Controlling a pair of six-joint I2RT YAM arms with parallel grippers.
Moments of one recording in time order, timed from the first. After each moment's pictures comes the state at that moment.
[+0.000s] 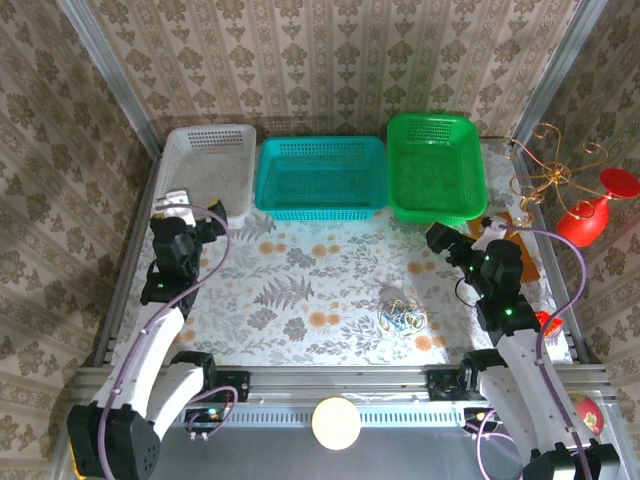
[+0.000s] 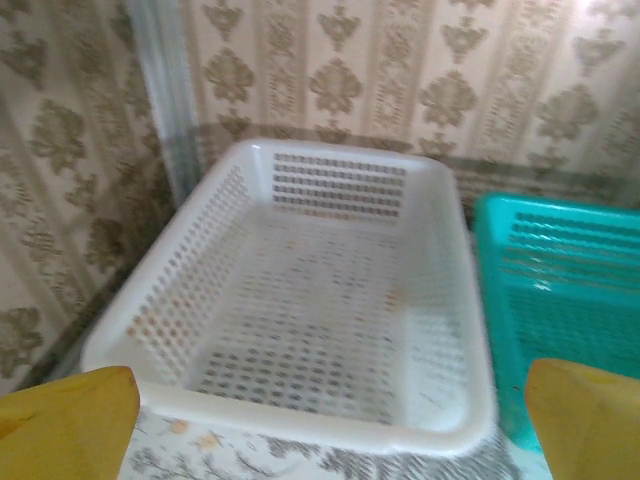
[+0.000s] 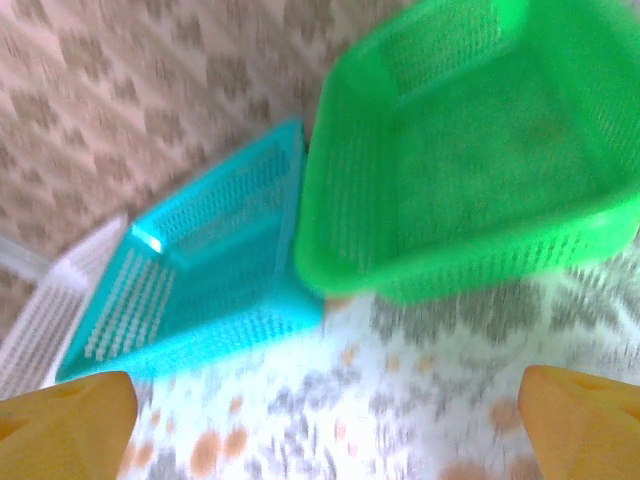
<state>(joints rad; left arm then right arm) -0.18 0.84 0.62 0.00 -0.23 -0.14 0.06 0.63 0.46 -0.15 -0.14 0.59</state>
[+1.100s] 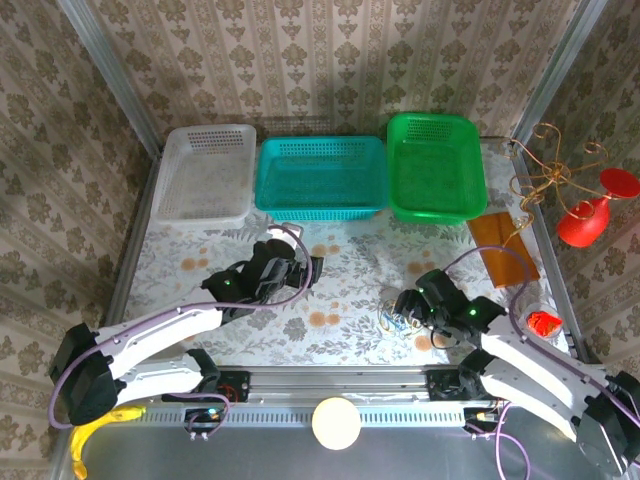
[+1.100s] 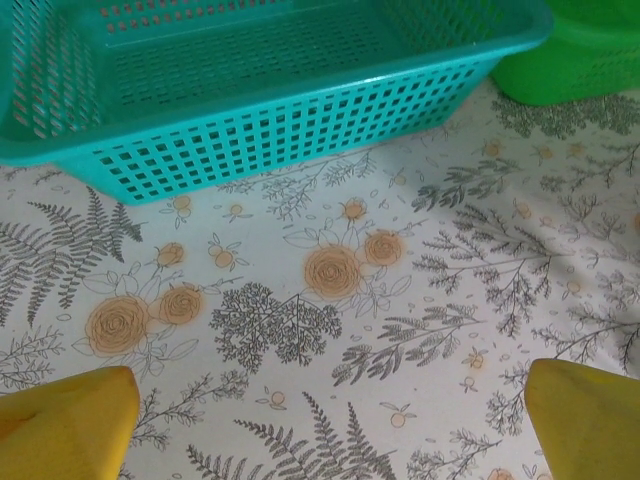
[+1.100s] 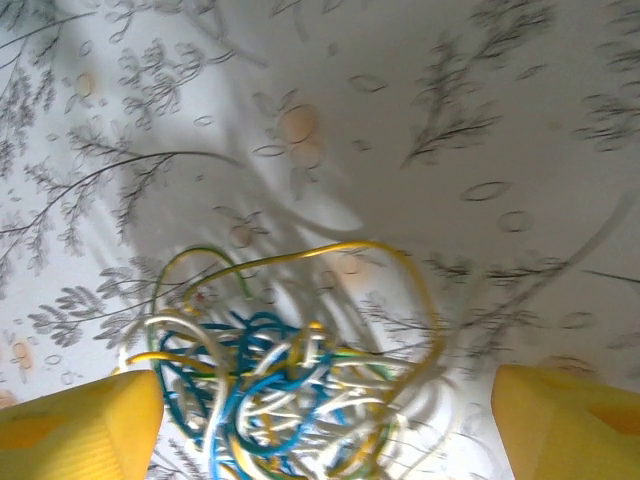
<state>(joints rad) -0.95 1.09 0.72 -0.26 -0.38 -0.36 0.61 0.83 0.40 -0.63 0.09 1.01</state>
